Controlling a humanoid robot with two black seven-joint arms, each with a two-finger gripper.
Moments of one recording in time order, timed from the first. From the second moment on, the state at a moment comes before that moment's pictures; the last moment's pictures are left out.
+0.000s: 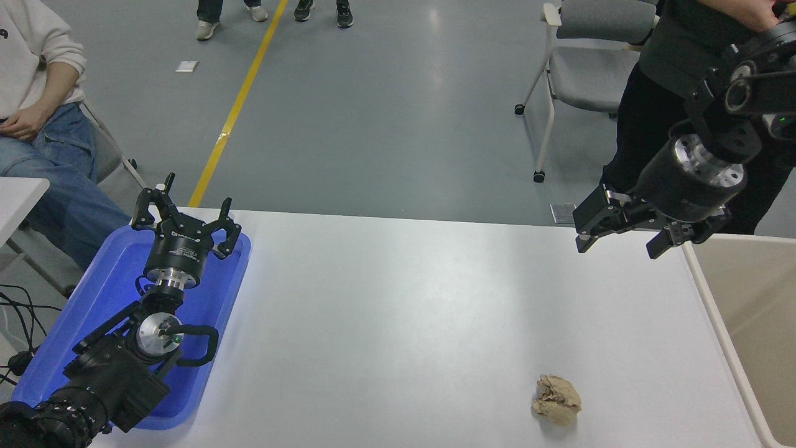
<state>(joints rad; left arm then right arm) -0.62 0.18 -0.87 -0.41 -0.09 -0.58 -0.50 2.19 -0.37 -1.31 1.36 -0.16 0.79 0.03</state>
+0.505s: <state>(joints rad) -0.62 0.18 -0.87 -0.41 -0.09 -0.58 -0.50 2.18 -0.37 -1.31 1.35 -0.16 0.79 0.03</state>
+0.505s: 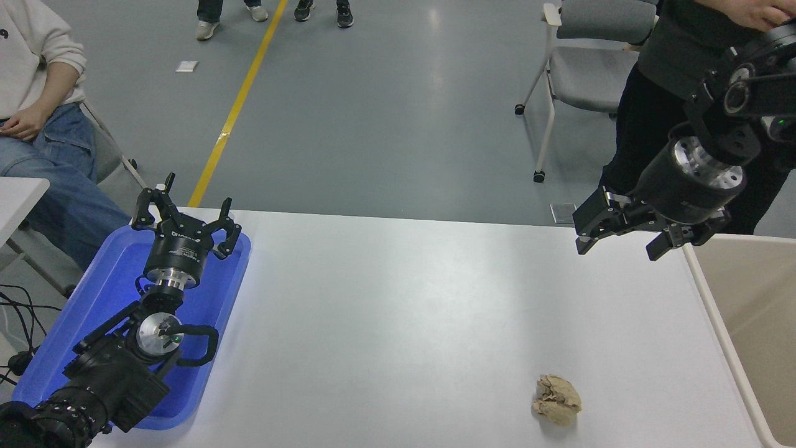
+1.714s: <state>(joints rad) -0.62 0.18 -0.87 -0.41 -0.09 -0.58 -0.50 2.10 -0.37 -1.31 1.26 -0.15 0.79 0.03</state>
